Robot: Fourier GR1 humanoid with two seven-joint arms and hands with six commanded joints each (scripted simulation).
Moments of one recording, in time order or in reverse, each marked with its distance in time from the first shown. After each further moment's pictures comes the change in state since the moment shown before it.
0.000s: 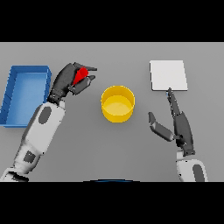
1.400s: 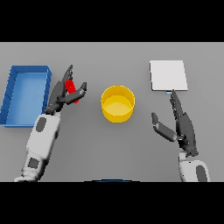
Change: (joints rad) left arm 0.094 -0.120 0.246 0.182 0.208 -0.058 -0.105; right arm 0.014 0.001 -0.029 0.003 -0.067 0.022 0.019
